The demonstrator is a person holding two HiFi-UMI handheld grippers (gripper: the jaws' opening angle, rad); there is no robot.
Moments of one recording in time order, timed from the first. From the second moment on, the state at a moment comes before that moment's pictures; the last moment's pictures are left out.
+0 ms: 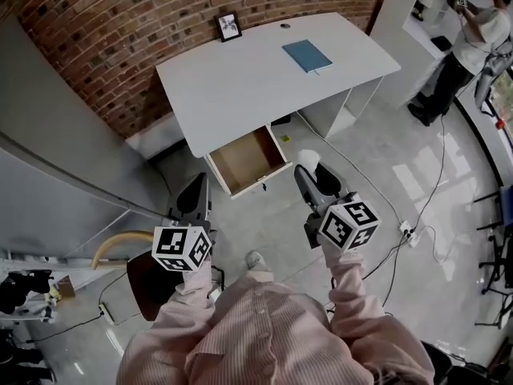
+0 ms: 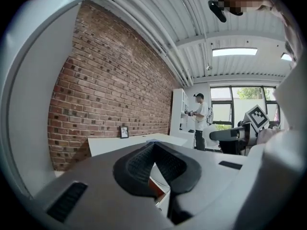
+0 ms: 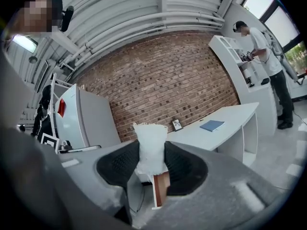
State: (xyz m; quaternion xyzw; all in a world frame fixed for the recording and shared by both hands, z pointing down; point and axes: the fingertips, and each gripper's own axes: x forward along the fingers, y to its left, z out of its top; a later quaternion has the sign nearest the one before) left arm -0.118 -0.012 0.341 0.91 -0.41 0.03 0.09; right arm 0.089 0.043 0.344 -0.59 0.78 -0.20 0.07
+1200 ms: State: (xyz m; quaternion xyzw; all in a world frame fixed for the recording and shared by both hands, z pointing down) left arm -0.112 -0.121 0.500 0.82 -0.51 0.09 0.26; right arm 0.071 -0.134 0.475 -0.43 0.87 -0.20 -0.14
